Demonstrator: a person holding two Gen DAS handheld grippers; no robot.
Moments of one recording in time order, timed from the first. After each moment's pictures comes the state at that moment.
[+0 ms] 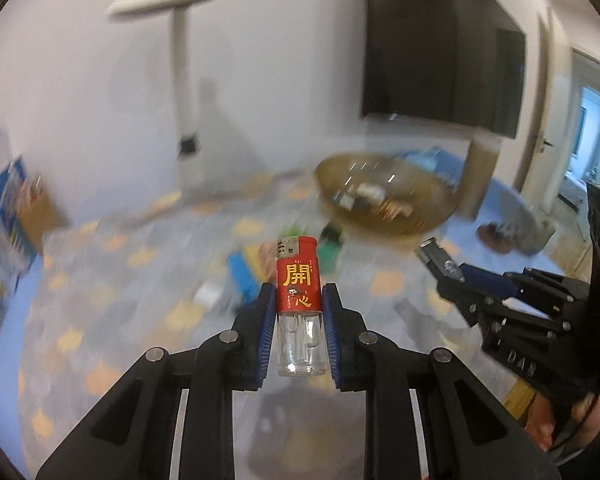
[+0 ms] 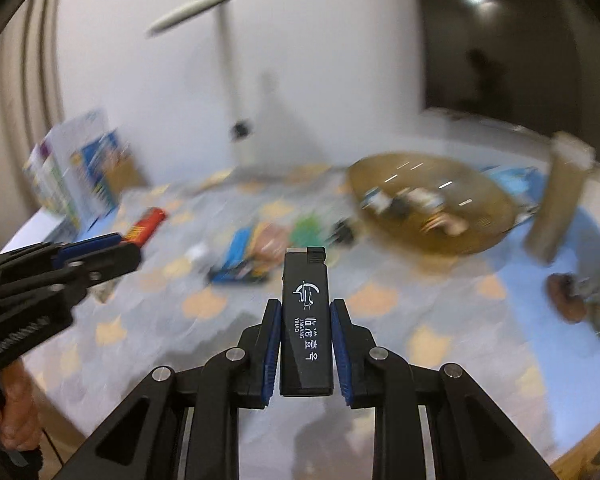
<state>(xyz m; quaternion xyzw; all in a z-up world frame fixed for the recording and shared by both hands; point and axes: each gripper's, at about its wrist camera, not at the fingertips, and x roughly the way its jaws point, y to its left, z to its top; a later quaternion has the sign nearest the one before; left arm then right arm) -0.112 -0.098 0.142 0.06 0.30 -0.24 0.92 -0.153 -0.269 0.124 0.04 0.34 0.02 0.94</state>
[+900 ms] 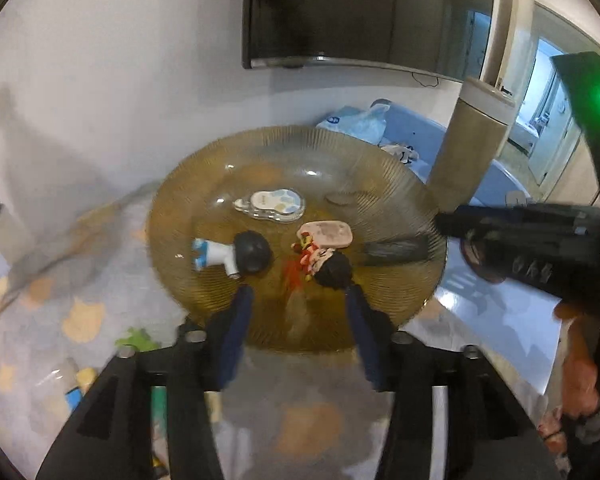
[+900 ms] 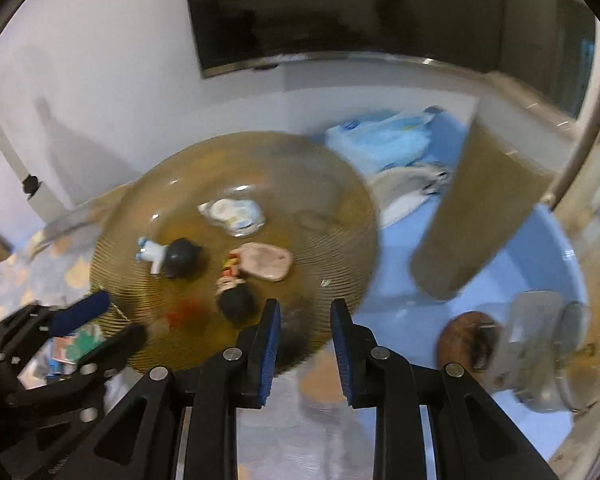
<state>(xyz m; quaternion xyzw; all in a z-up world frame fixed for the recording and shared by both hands) 0.032 -0.286 0.098 0.11 0.38 -0.35 0.85 -0.008 -0.455 0.116 0.08 0.46 -0.15 0.87</state>
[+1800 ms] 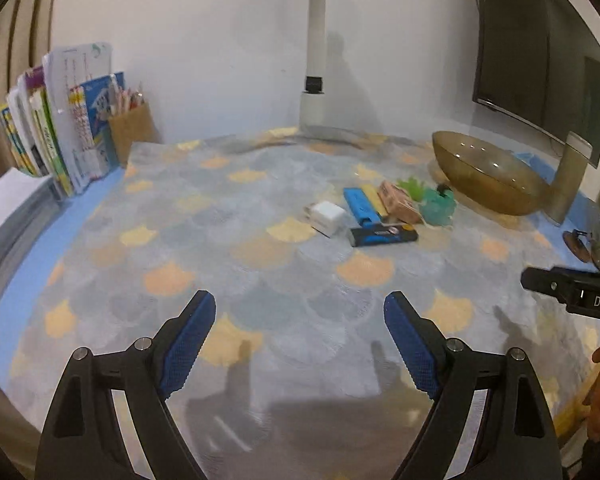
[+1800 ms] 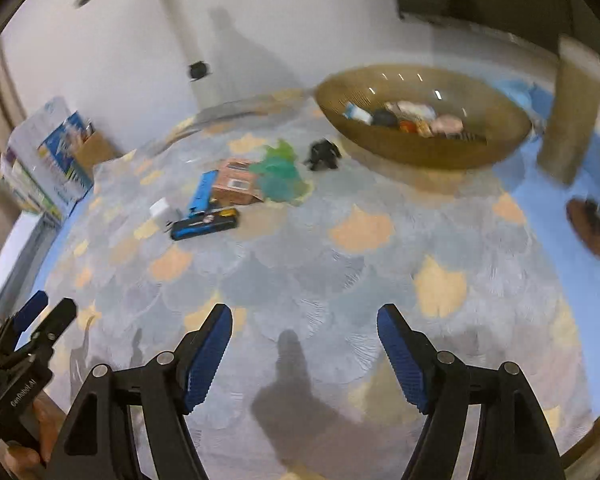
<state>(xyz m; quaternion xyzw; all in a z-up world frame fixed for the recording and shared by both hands) -0.127 -0.027 0.054 0.00 0.33 -0.07 0.94 -0.125 -0.273 0.069 0.08 0.45 0.02 0.89</state>
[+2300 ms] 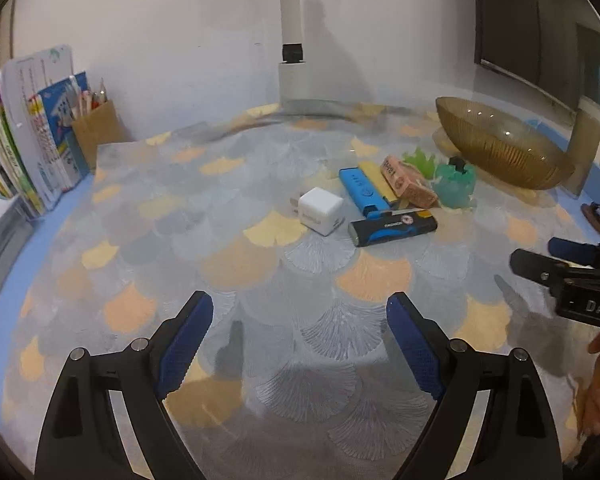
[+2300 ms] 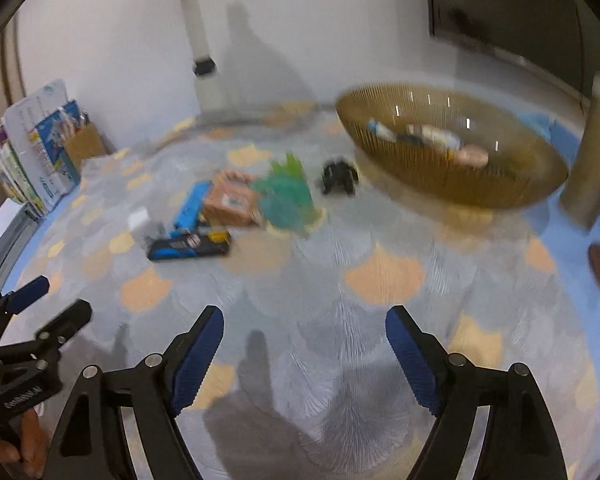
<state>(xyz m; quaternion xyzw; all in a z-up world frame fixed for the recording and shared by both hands) -0.080 -0.043 0.027 0.04 0.36 -0.09 0.93 -0.081 -0.262 0.035 0.05 0.43 0.02 0.90</state>
